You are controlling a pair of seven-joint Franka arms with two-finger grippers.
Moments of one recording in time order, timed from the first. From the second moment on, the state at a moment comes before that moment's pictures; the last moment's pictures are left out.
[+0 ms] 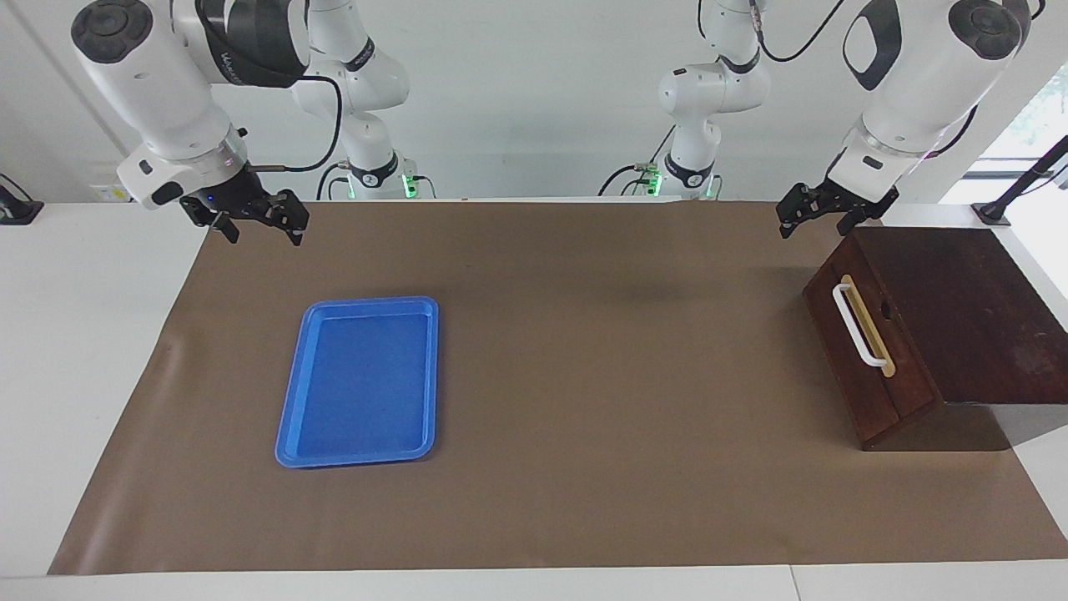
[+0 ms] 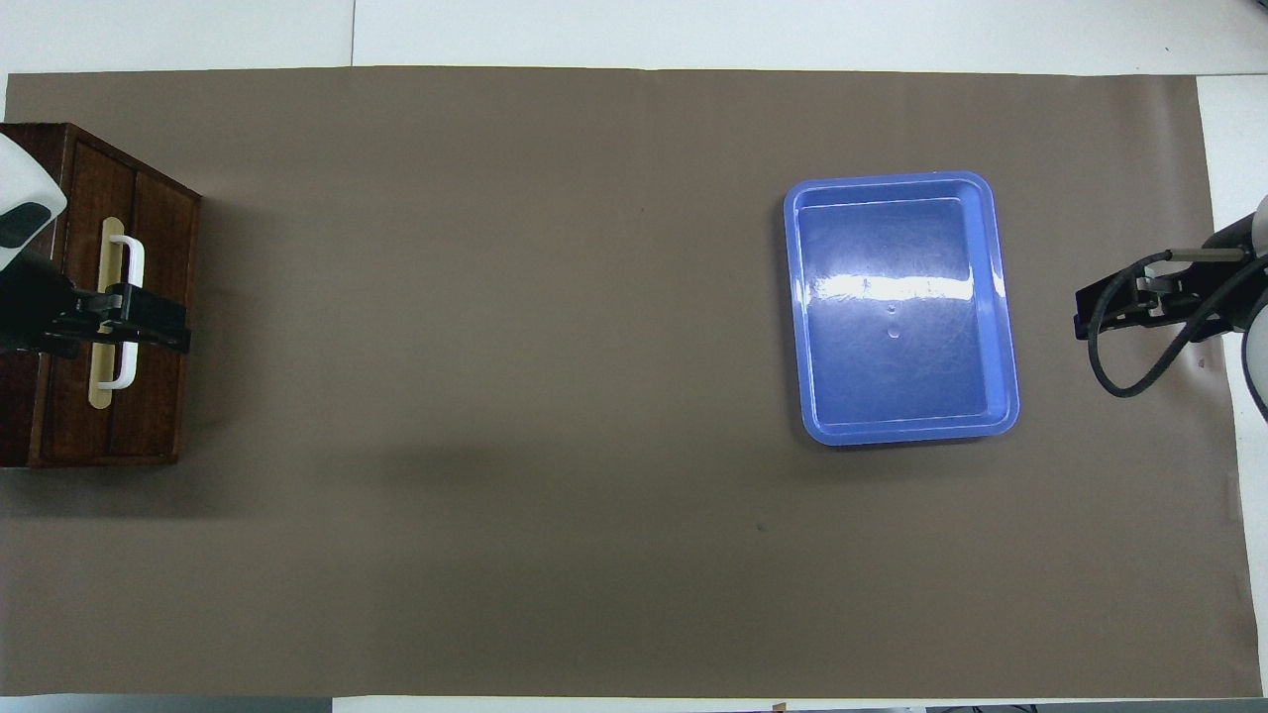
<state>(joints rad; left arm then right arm) 0.05 -0.02 -0.13 -1.66 0.00 1.54 -0.04 0.13 0.02 -0.15 -1.62 -0.02 1.51 0.04</state>
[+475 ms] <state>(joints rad) 0.05 -0.02 -0.12 -1.66 0.00 1.56 -0.04 0.12 0.02 -0.15 -1.62 -0.02 1.51 0.04</state>
